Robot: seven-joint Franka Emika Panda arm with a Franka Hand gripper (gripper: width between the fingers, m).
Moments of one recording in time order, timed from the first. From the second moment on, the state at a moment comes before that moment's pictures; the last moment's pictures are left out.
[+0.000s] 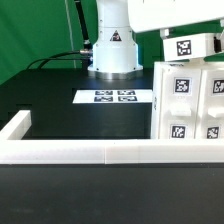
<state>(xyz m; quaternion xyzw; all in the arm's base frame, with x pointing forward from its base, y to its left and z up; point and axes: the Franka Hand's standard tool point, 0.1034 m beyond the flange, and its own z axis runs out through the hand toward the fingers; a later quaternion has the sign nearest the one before) 0.604 0.089 0.149 -0.94 0.33 -0.05 0.09</state>
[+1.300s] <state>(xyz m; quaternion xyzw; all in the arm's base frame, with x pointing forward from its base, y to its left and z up) 0.603 0.086 0.147 -0.70 0.70 0.02 0.12</state>
